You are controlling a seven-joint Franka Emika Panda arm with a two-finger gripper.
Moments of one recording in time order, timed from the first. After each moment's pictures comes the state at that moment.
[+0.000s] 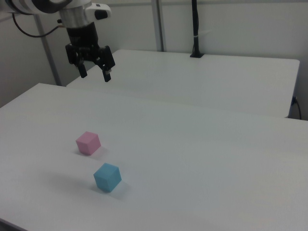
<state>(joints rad) 0.01 -0.01 -0.05 -1.51 -0.01 1.55 -0.05</state>
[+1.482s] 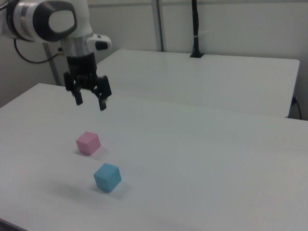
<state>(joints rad) -0.02 -0.10 -0.02 -1.78 -0.02 1.61 -0.06</state>
